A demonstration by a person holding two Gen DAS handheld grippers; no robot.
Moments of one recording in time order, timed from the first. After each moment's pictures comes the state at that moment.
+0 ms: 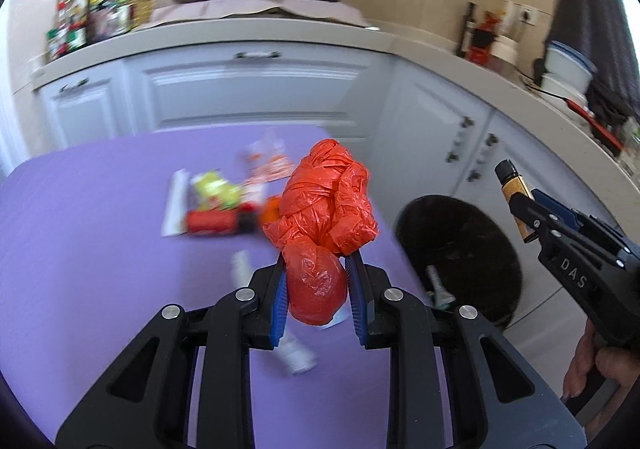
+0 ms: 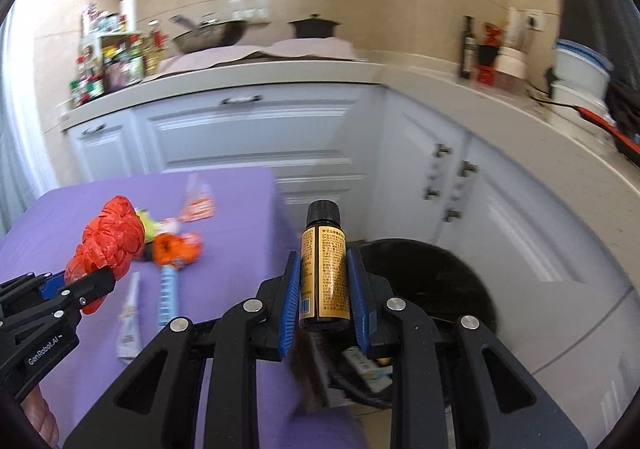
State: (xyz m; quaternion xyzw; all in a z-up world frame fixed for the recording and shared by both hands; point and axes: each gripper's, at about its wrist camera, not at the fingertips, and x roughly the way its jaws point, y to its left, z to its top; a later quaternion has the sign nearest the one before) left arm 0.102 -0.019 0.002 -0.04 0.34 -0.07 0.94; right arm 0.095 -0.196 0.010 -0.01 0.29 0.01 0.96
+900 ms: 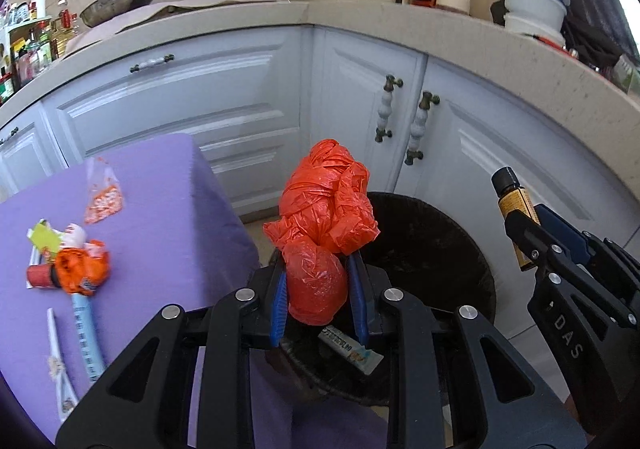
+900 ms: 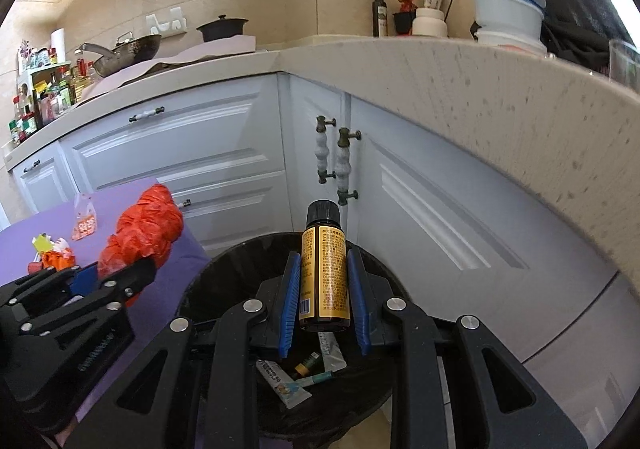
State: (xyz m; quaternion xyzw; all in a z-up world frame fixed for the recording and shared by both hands) left arm 0.179 -0.191 -0.039 0.02 0.35 -0.11 0.93; right arm 0.123 -0.318 -0.030 0.04 0.29 -0.07 0.95
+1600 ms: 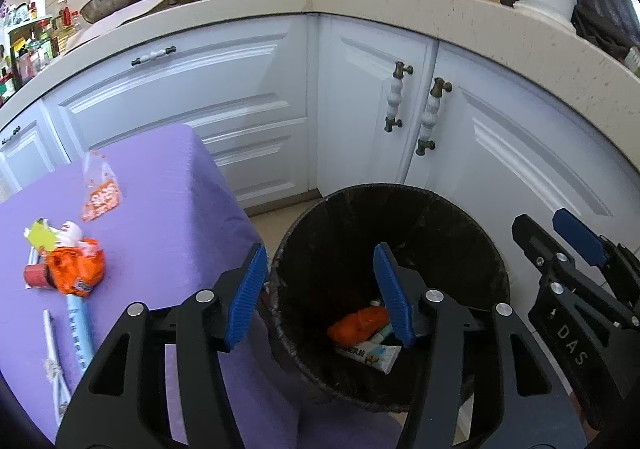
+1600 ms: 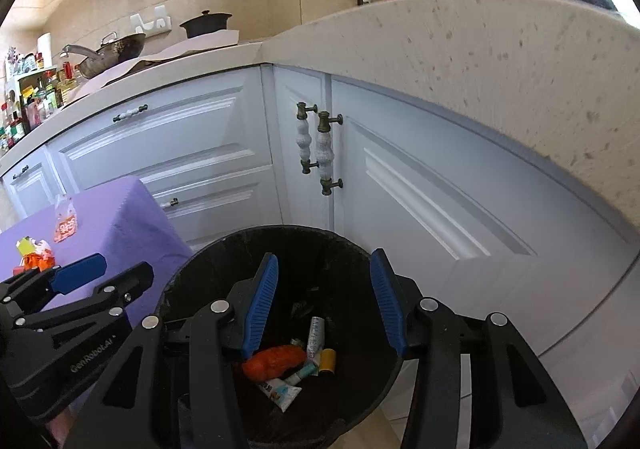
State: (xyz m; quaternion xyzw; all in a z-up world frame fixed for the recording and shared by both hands) left arm 0.183 -0.187 -0.043 0.03 0.37 -0.10 0.92; right arm 0.128 -0.330 -0.044 0.05 0.29 -0.09 0.95
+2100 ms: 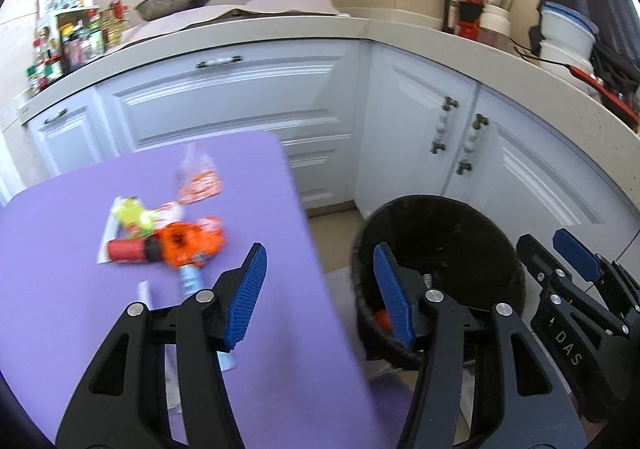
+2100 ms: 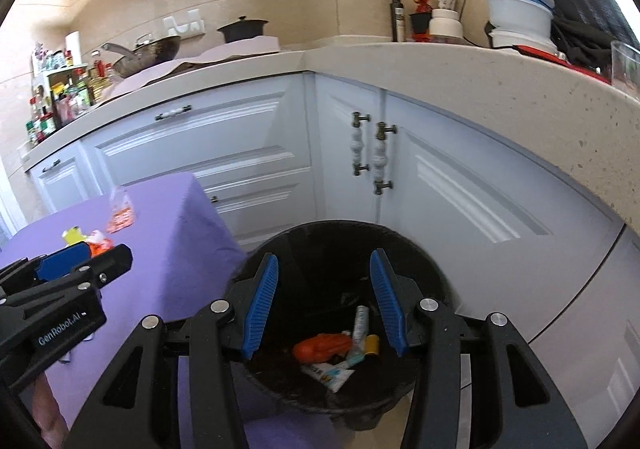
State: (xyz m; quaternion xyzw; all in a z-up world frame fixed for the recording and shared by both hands) left arm 0.137 -0.104 -0.008 0.01 0.34 -0.04 0.94; right arm 0.100 -0.276 -0.025 0.05 0.29 -0.04 0.96
